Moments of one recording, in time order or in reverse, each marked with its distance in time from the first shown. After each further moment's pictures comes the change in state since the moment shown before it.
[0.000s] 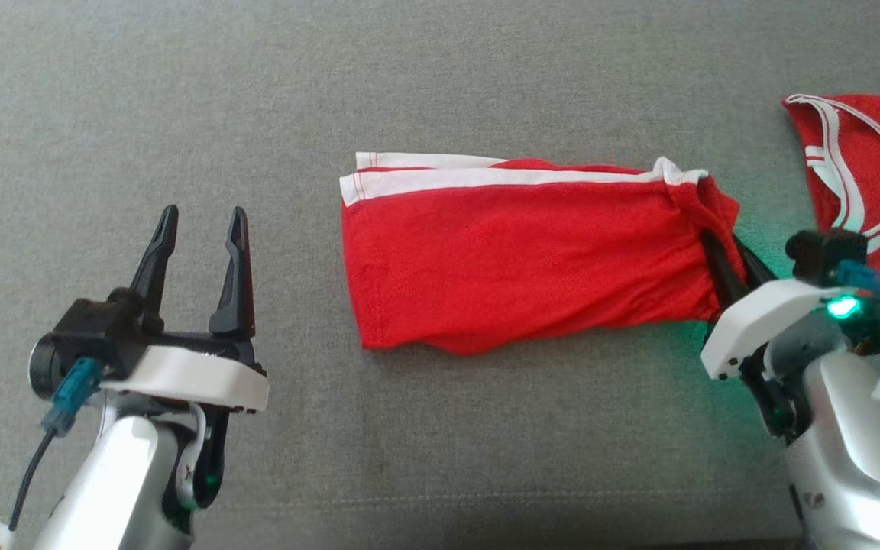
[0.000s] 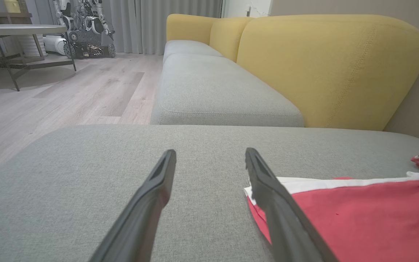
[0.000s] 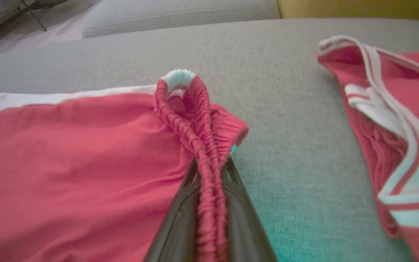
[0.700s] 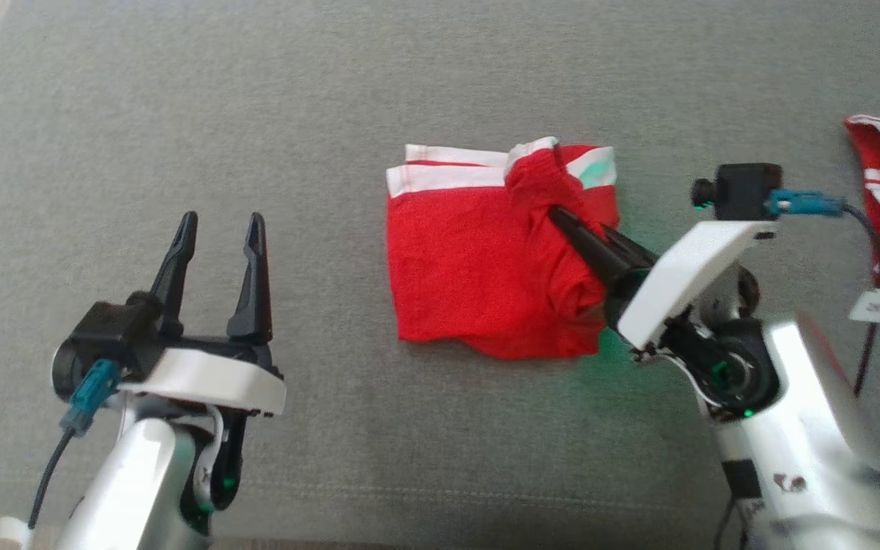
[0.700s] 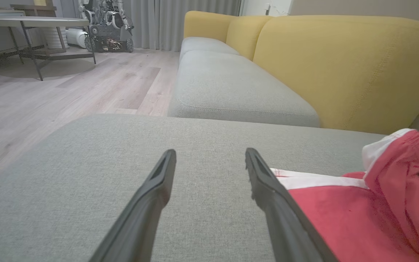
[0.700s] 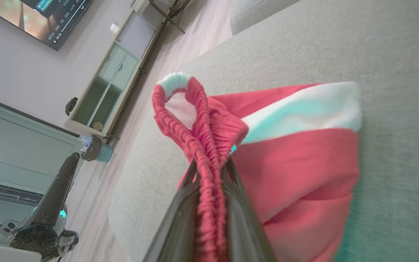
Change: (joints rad) left arm 0.006 -0.032 -0.006 0.010 0.000 -0.010 0.000; right arm -0.009 0.091 0.139 -0.360 0.561 0.000 0.474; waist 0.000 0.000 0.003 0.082
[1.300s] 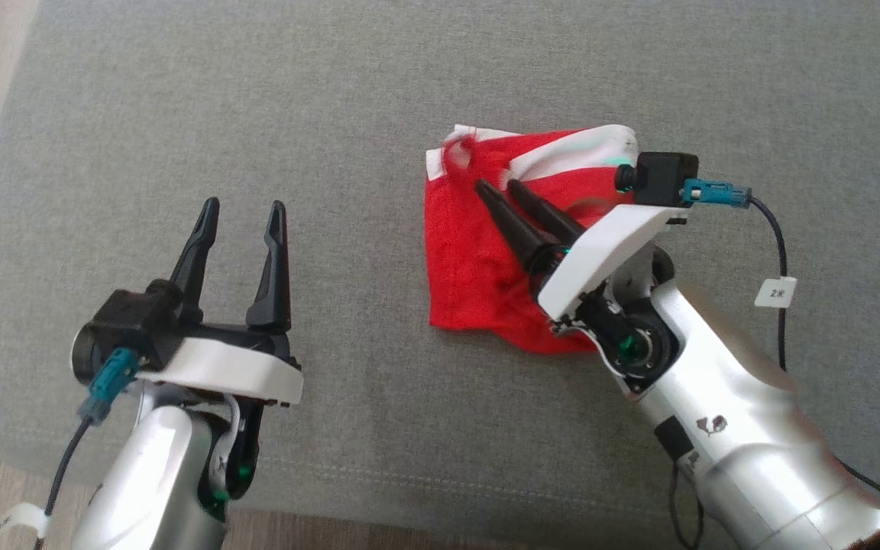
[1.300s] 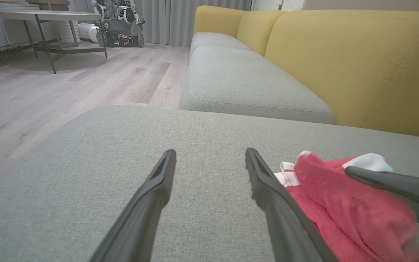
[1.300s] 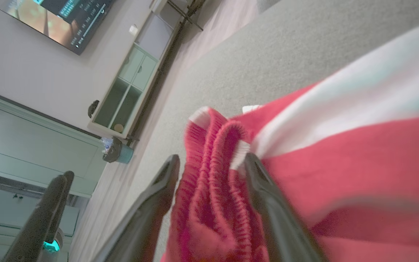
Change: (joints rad) left arm -0.033 -0.053 0.008 0.030 0.036 -0.046 -0.004; right arm -0.246 -0.001 0.324 0.417 0.200 0.000 -0.375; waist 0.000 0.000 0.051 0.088
